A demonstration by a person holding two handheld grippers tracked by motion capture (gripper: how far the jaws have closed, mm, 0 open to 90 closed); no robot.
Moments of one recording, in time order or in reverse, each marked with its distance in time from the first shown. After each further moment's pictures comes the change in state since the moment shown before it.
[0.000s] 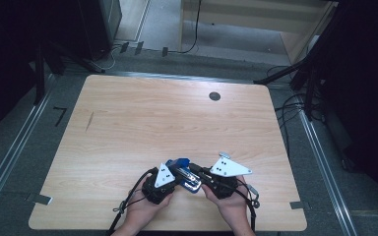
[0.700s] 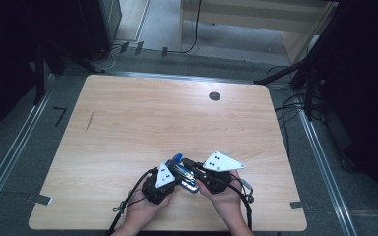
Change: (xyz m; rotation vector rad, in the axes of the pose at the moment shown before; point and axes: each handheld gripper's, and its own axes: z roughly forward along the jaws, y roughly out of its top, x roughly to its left) left arm 0.000 0.000 0.000 -0.004 0.003 0.003; right arm 0.005 0.016 0.014 -0.012 0.006 -0.023
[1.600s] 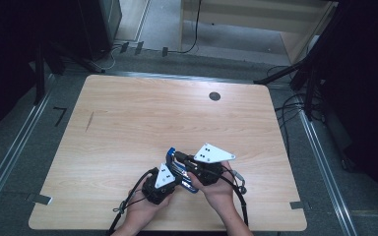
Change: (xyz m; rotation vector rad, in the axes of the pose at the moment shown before) left arm 0.000 0.000 0.000 -0.003 0.003 0.003; right arm -0.001 0.017 0.023 -0.003 0.023 -0.025
